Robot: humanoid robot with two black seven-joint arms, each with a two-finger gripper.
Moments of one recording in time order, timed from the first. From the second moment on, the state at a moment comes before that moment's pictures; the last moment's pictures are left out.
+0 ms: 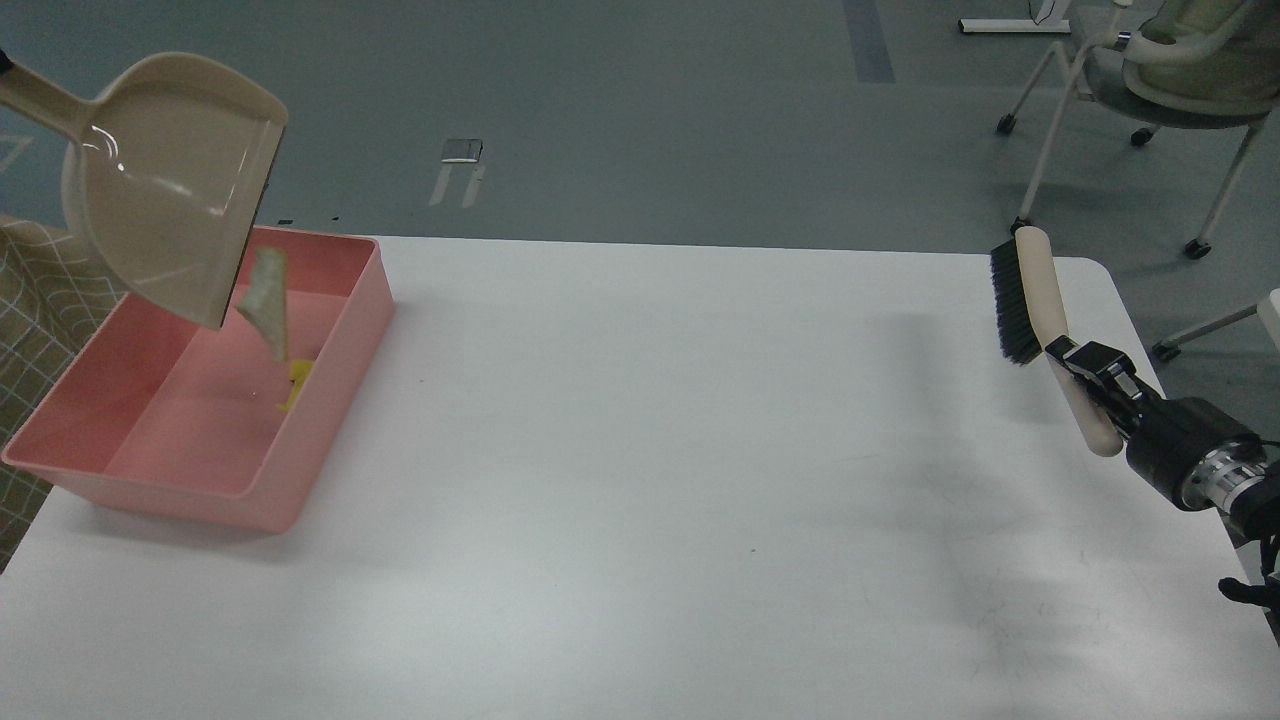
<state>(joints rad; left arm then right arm) -0.07 1.37 -1.33 -1.28 1.42 -0.10 -0.49 0.11 -0.58 1.26 1.35 -1.39 0.22 0.03</state>
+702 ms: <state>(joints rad) -0.30 1.10 -1.29 -1.26 1.00 -0.30 -0.36 0.04 -0.67 1.28 1.40 -1.40 0.22 0.03</state>
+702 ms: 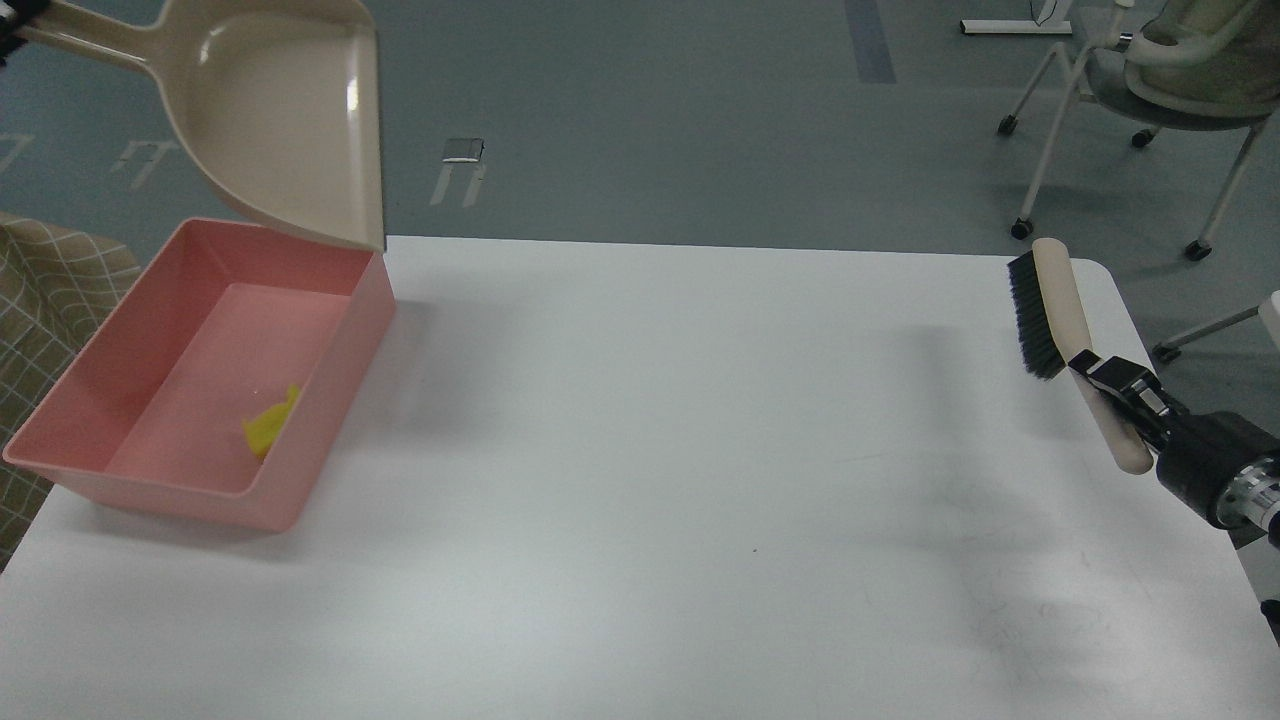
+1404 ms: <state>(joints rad) -0.30 0.40 -1.00 -1.24 1.01 -0.23 -0.28 -0.07 -0.90 1.25 1.43 -1.41 0.23 0.03</state>
